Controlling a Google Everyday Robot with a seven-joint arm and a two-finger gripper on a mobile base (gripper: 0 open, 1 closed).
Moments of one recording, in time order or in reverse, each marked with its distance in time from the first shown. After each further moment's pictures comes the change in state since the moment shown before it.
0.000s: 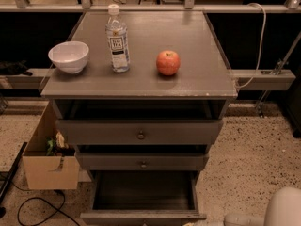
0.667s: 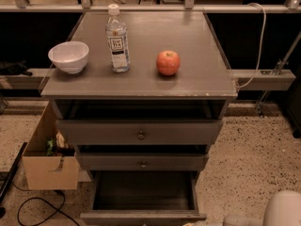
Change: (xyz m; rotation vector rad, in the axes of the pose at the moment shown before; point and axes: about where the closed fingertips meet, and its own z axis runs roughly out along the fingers) arm 0.010 -0.010 0.010 0.025 -0.010 0.018
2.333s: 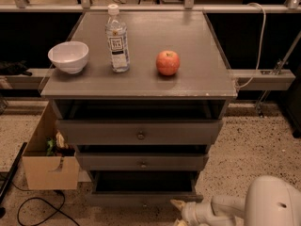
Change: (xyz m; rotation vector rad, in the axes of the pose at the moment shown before) arm -0.062 -0.046 0.034 -0.030 -0.036 -0.060
